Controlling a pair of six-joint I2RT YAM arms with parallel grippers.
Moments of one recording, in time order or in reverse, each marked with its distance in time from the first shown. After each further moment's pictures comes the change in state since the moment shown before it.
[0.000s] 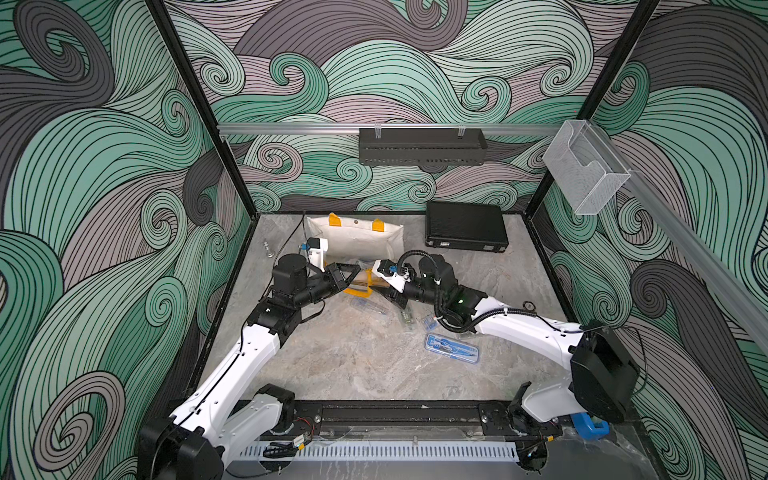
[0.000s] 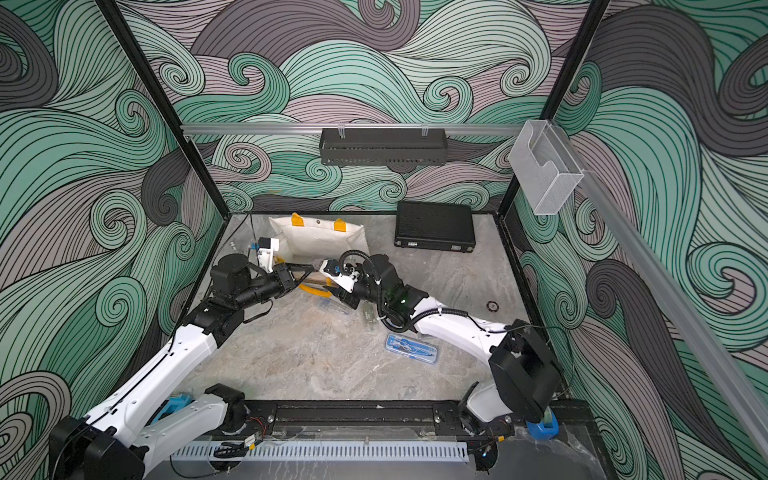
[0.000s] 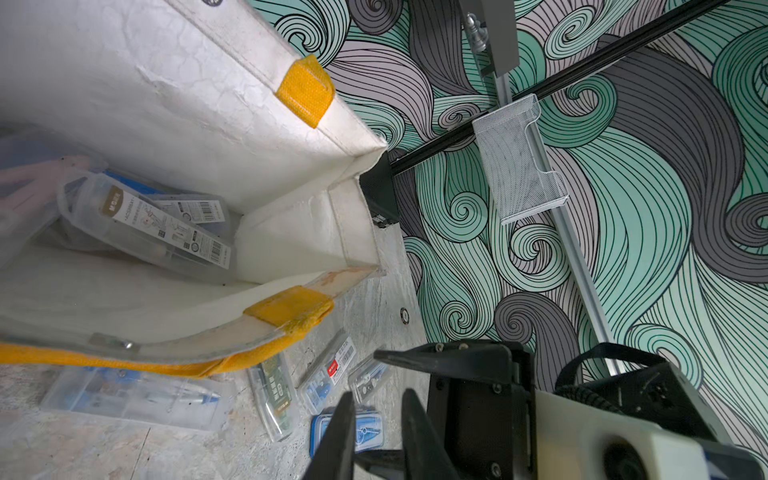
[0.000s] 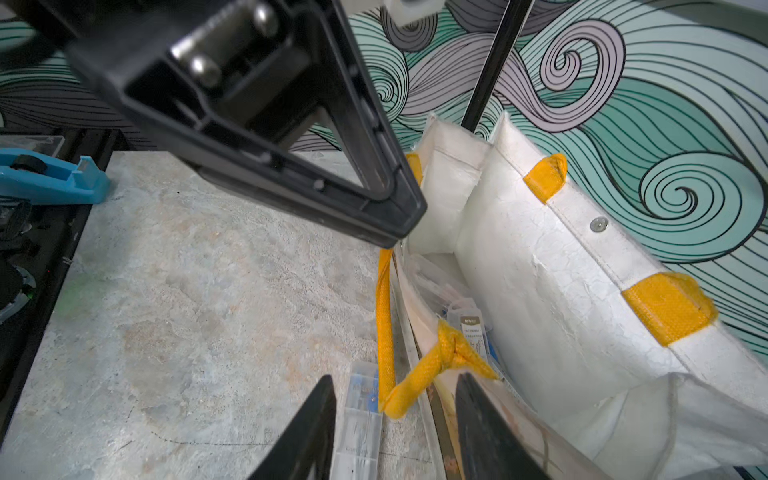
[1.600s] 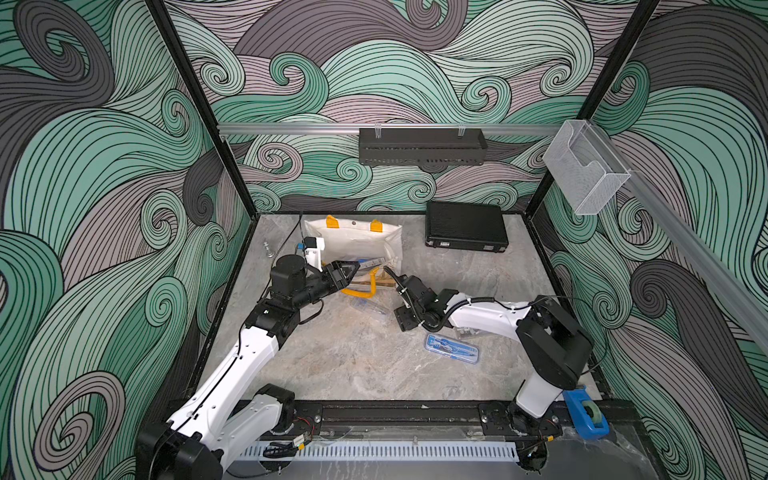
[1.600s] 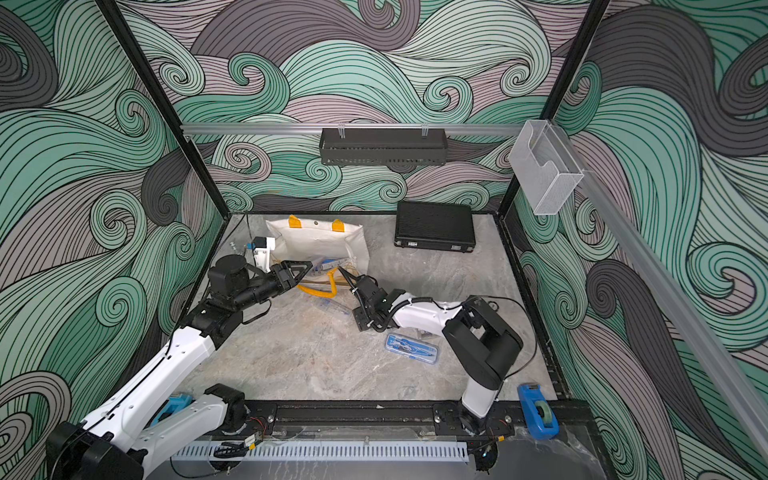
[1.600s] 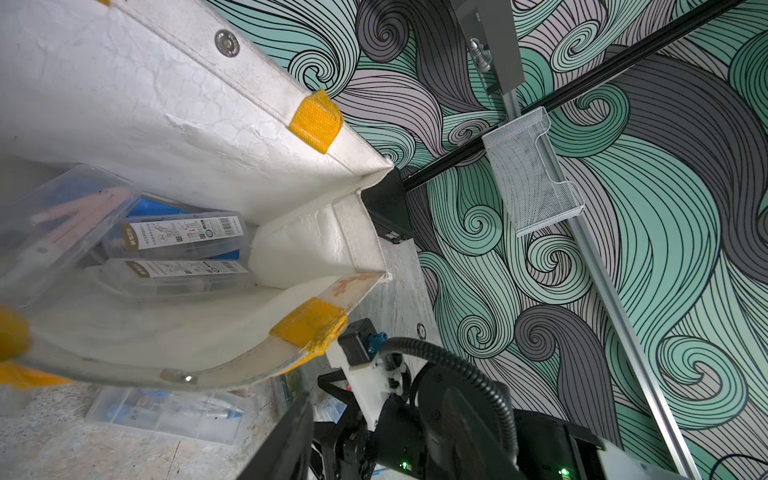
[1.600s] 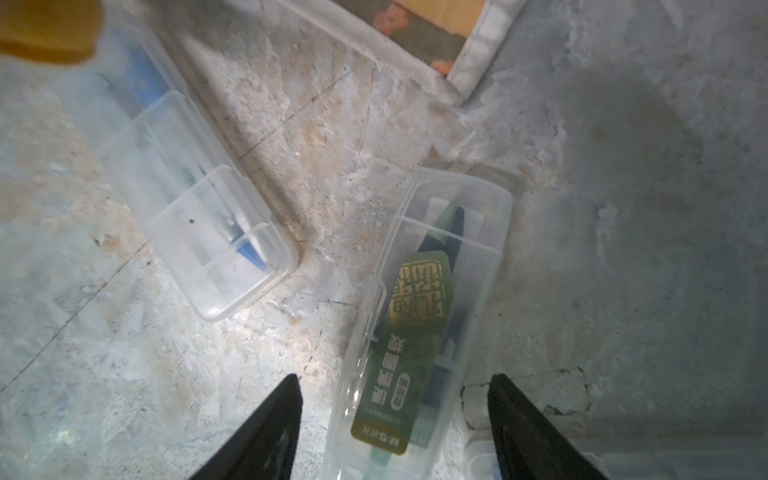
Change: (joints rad) left arm 0.004 -0.023 0.000 -0.009 -0.055 0.047; right arm 0.018 0.274 0.038 -0.530 0.384 0.710
